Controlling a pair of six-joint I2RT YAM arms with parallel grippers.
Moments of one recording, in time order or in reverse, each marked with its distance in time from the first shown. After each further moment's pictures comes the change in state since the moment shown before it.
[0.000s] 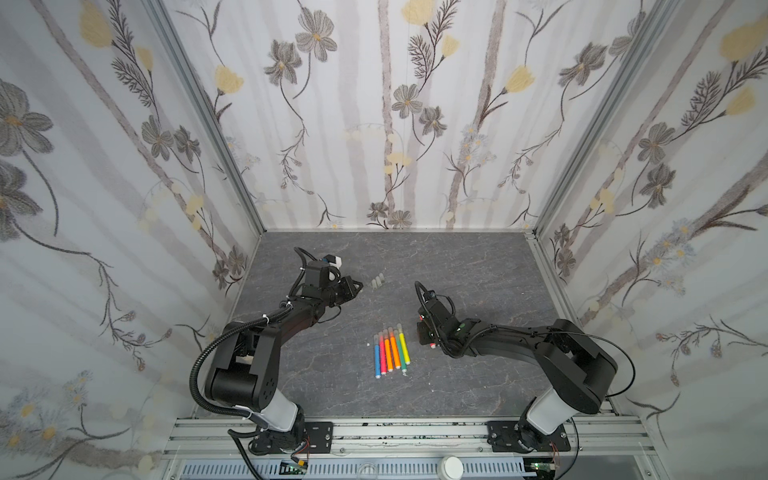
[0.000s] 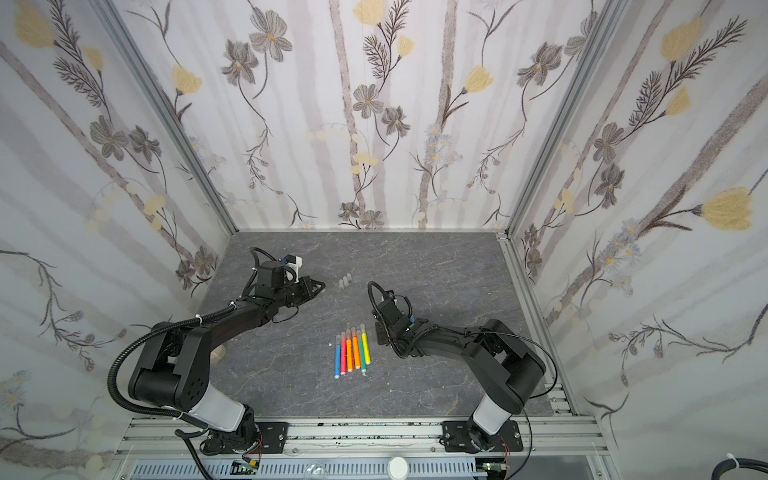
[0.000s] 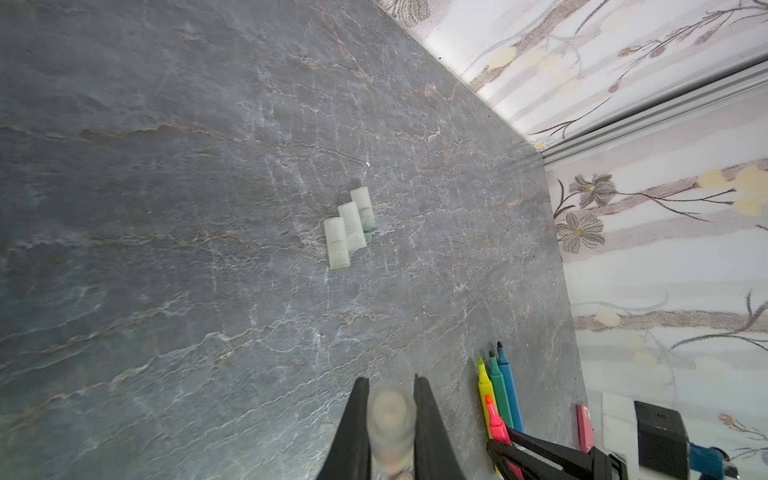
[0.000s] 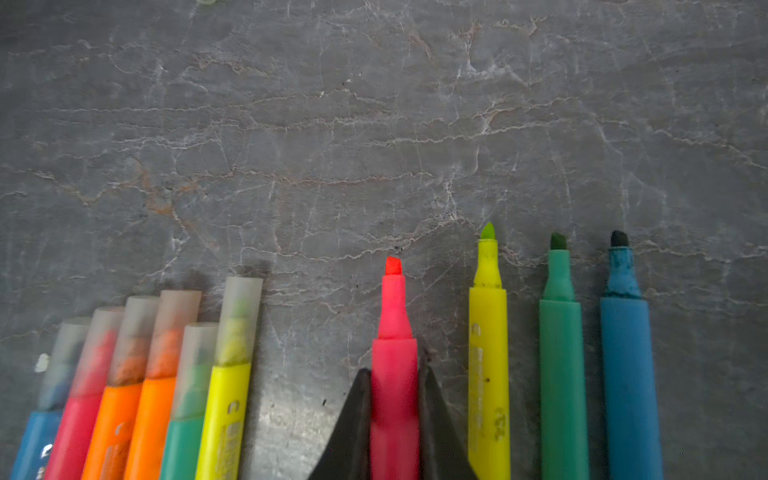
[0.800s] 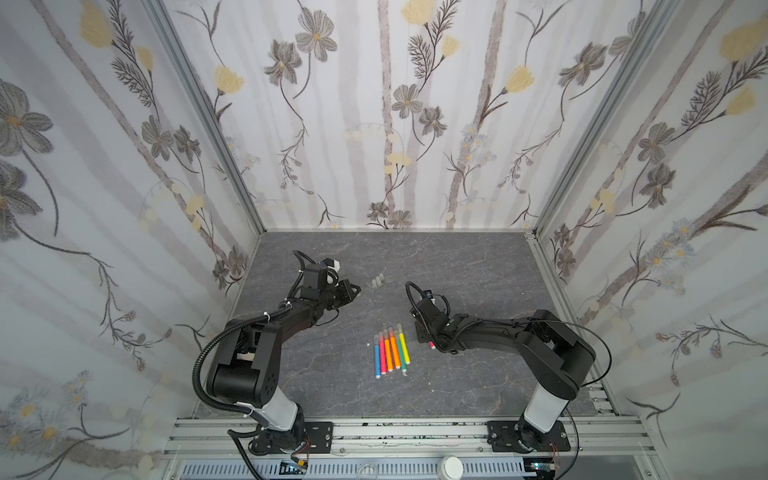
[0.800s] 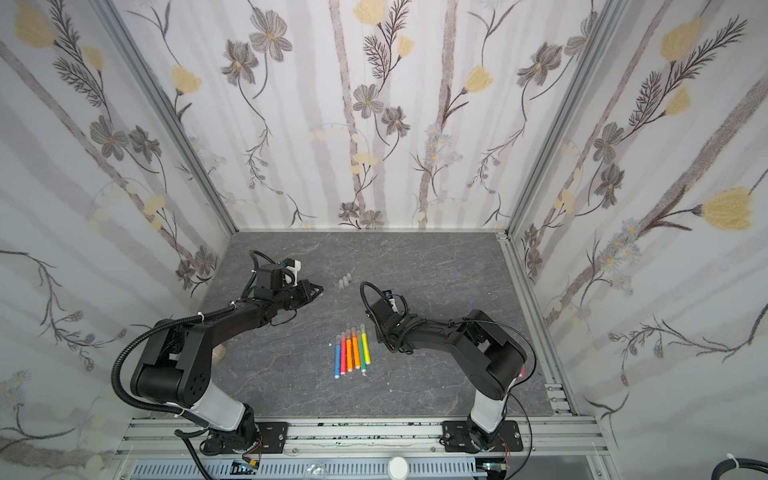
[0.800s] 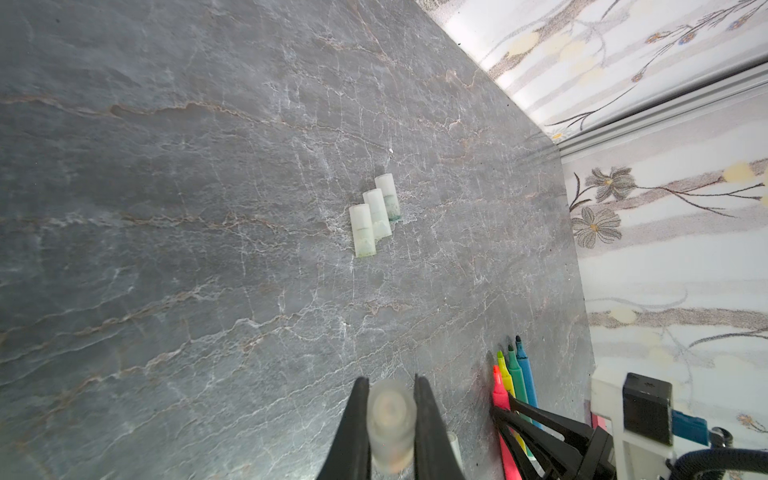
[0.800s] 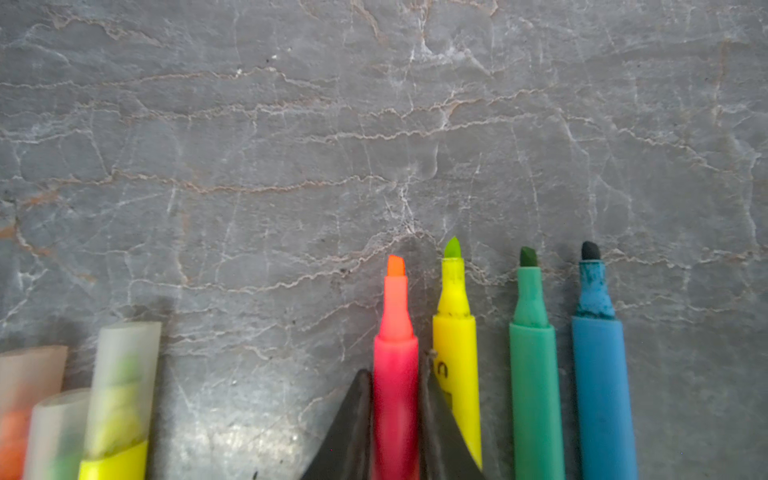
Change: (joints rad) left arm 0.019 0.025 -0.014 0.006 0.011 0.025; right arm 0.001 0.102 0.078 -0.069 0.113 0.000
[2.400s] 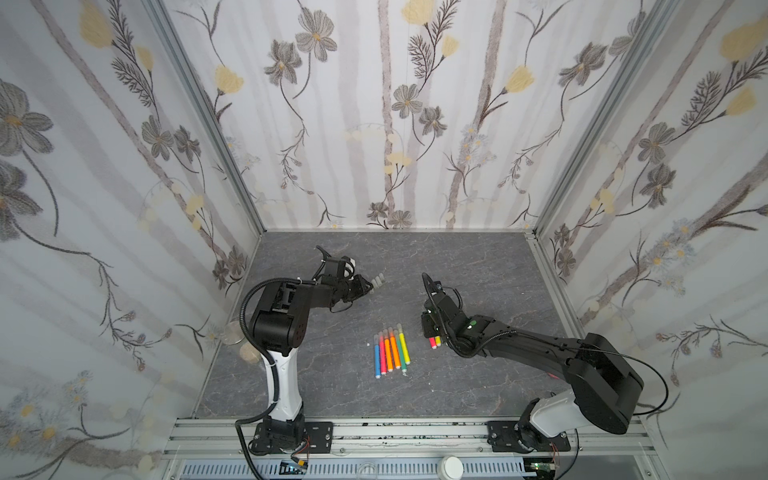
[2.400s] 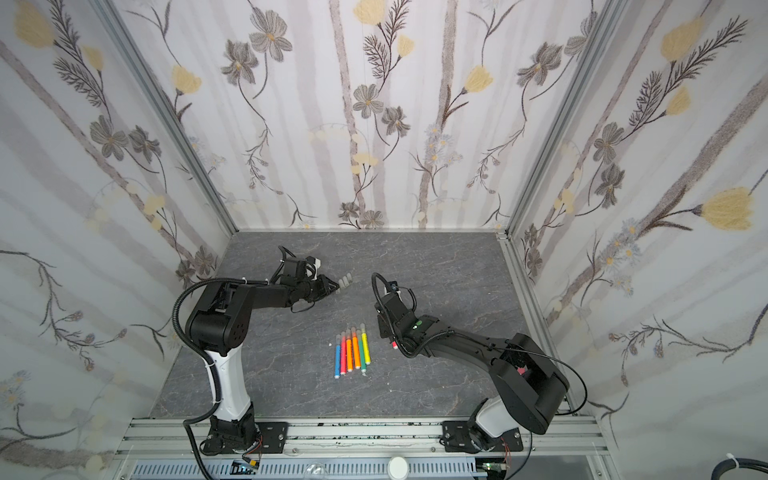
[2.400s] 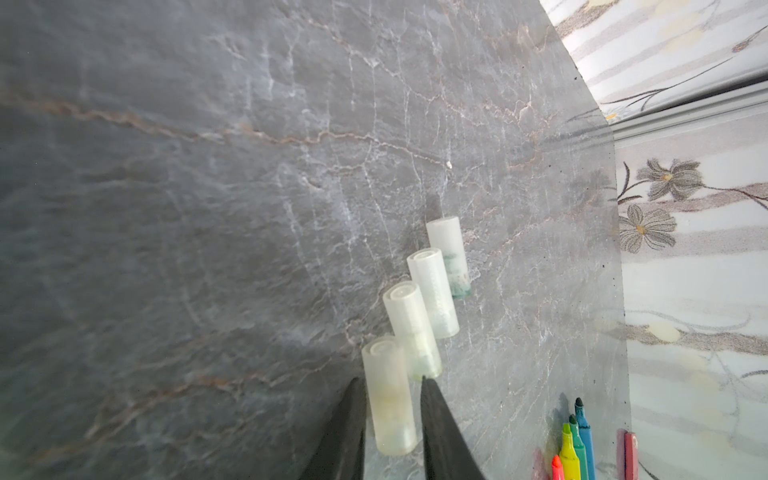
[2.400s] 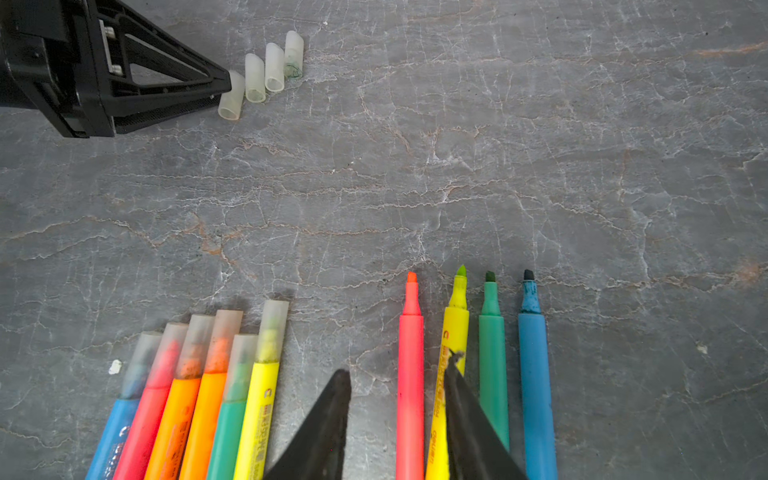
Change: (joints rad) left arm -0.050 0.436 0.291 0.042 0.013 -0.015; right arm 0.009 -0.276 -0.062 -0.016 -0.042 -0.045
